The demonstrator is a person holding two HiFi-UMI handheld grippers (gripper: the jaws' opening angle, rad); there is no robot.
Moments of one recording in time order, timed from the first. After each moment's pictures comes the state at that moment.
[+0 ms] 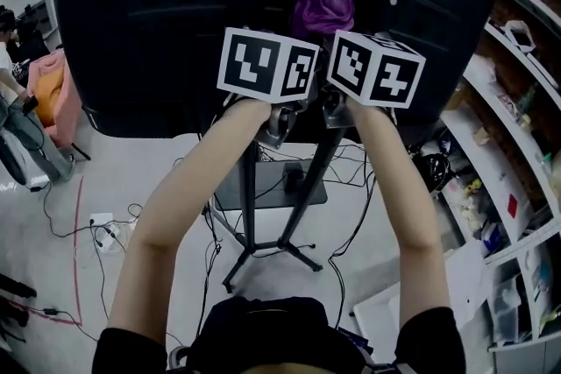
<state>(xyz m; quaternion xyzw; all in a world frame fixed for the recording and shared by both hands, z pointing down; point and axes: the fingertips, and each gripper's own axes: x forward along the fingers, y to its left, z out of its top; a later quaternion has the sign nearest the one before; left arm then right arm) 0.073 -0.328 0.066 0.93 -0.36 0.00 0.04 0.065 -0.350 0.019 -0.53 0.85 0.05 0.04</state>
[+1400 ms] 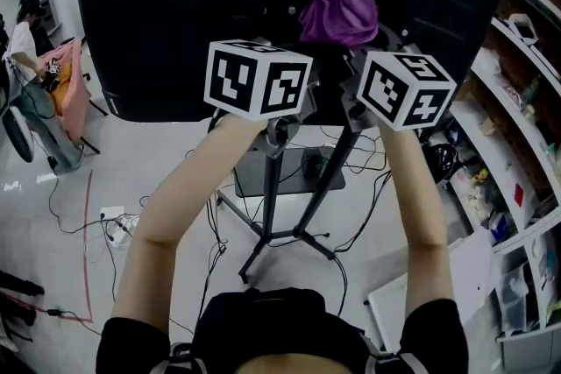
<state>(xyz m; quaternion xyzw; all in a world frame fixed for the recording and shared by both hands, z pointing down) 0.016 -0.258 0.080 0.96 -0.27 -0.04 0.03 0.012 -0.278 0.020 -0.48 0.86 0.14 0.05</state>
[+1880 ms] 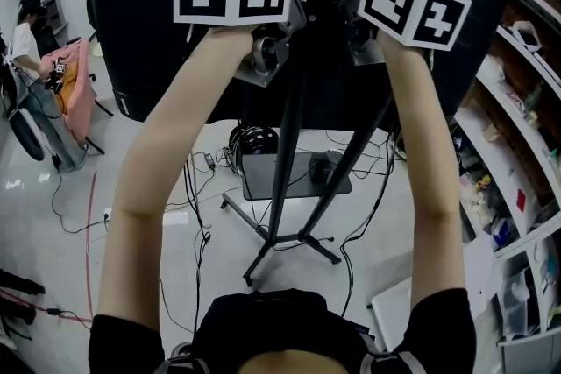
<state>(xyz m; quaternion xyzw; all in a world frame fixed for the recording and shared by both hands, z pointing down) -0.067 -0.292 -0.038 0.93 -0.34 -0.10 -0.03 -0.044 -0.297 -0.092 -0.48 0.85 0.20 0.08</state>
